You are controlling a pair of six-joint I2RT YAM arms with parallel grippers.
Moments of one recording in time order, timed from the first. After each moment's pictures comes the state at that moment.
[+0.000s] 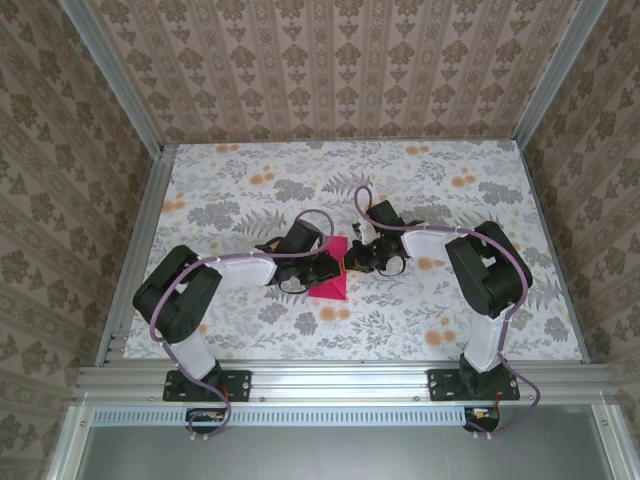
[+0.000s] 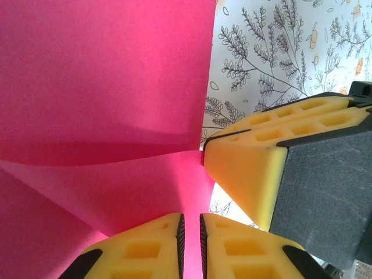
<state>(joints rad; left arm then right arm) -0.76 1.71 0.85 -0.04 0.37 -0.95 0.46 1.87 1.02 -0.25 -0.57 0.53</state>
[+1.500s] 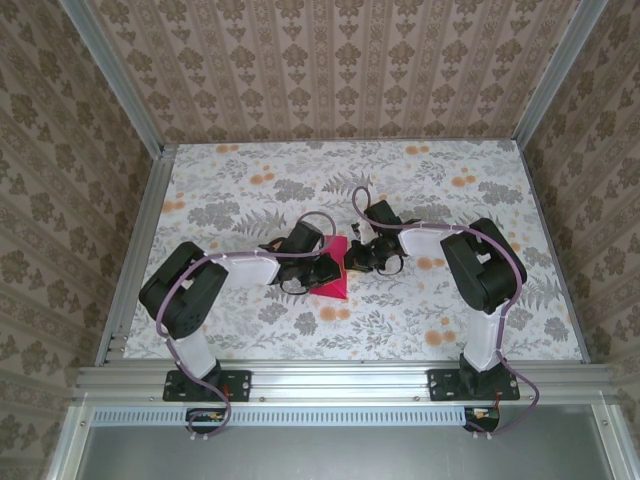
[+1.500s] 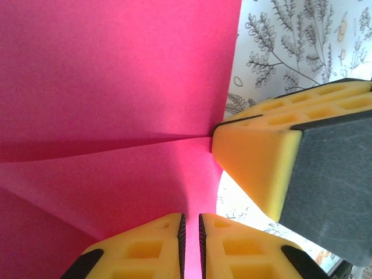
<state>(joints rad) -0.77 1.75 0.86 -0.05 0.37 -0.95 0.46 1.92 1.05 -0.27 -0.55 0.52</state>
